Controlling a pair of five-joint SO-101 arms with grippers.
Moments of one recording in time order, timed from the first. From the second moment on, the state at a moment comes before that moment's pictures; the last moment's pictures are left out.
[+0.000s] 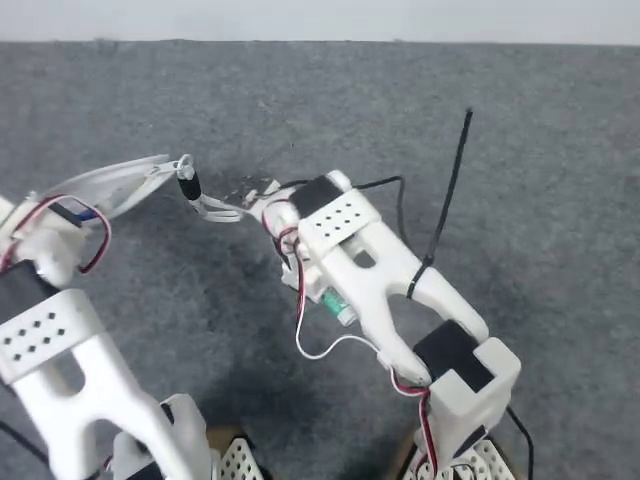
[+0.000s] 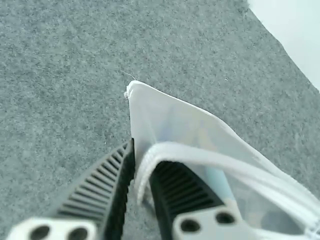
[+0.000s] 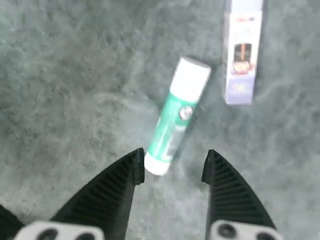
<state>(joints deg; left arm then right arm) -39.5 -38.7 30.5 67.3 27.6 -41.1 13.1 1.4 84.1 18.9</state>
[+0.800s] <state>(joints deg) -39.5 -38.7 30.5 67.3 27.6 -42.7 26.3 2.1 69.5 15.6</state>
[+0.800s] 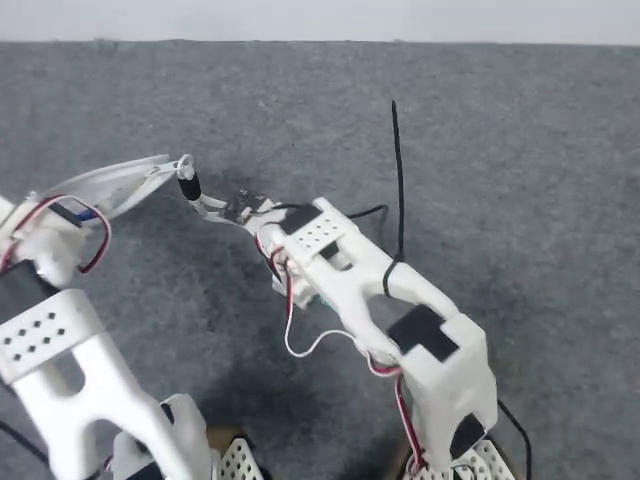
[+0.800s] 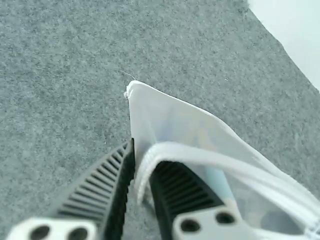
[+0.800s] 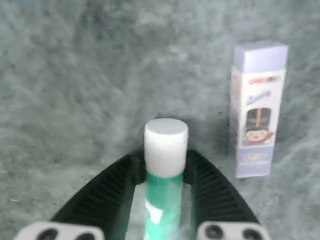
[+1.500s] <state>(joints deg) -35.4 -38.7 30.5 67.4 27.6 -43.1 24.7 -10.4 93.2 15.6</state>
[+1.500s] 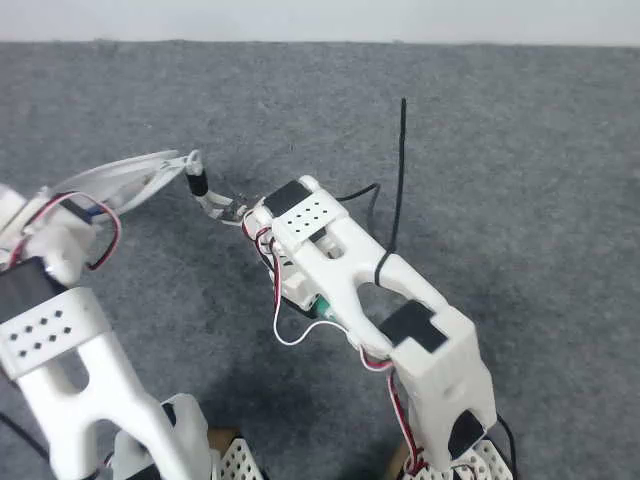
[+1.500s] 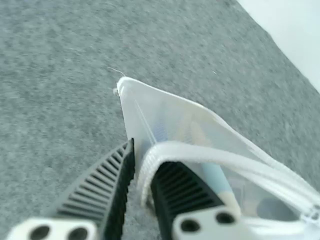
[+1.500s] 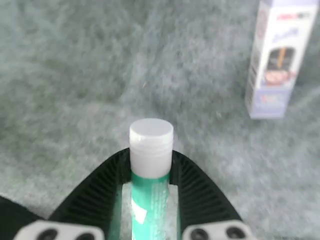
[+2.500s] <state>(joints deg) -17.0 -38.6 26.2 77.8 21.5 -36.1 -19.2 7.7 82.4 4.2</state>
